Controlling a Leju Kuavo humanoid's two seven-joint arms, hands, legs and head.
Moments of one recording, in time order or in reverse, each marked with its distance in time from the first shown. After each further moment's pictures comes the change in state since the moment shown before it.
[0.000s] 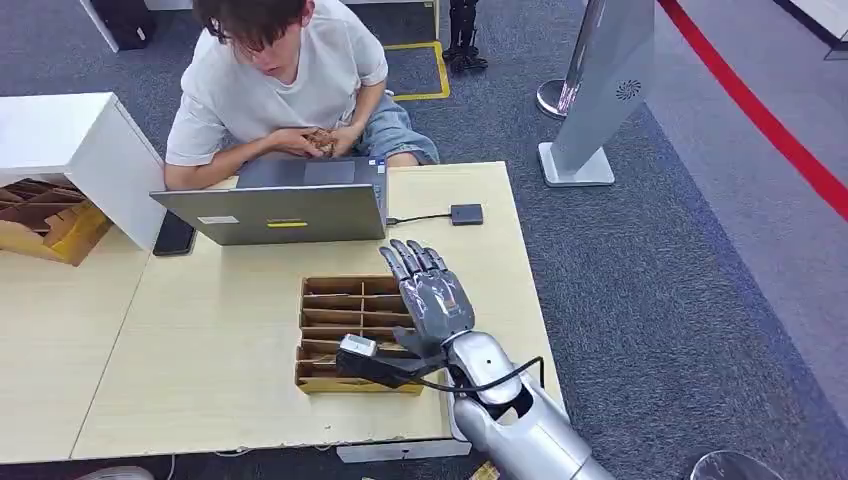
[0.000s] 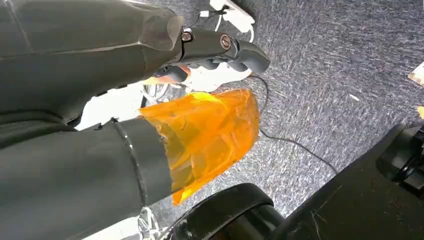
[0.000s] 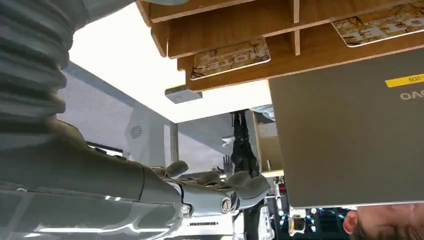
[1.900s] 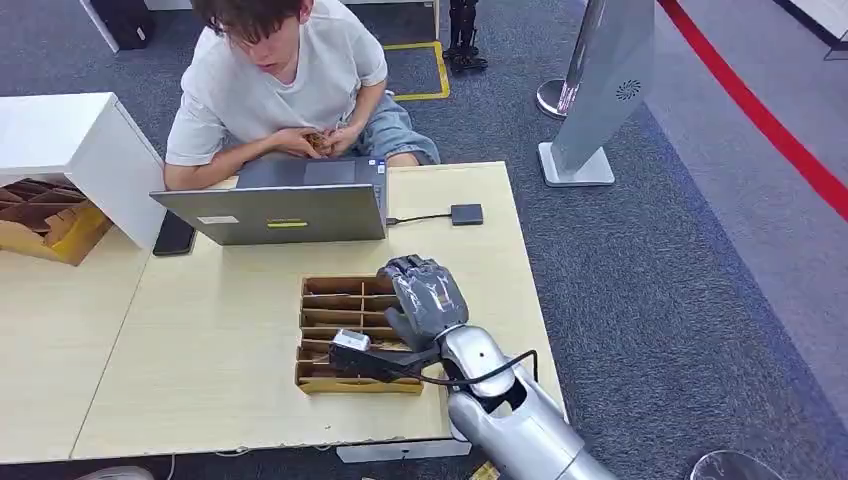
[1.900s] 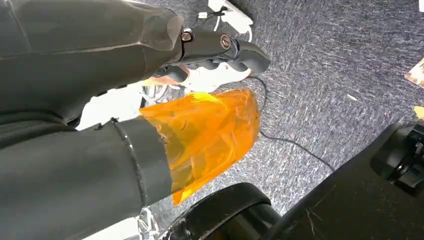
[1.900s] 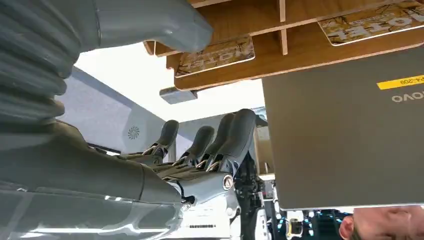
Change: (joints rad) left arm -0.004 -0.003 -0.003 0.000 -0.001 -0.006 0.000; right arm -0.028 0.024 0.000 0.035 -0.002 0.018 0.000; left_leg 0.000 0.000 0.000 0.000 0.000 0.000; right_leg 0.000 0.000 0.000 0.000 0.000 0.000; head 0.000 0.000
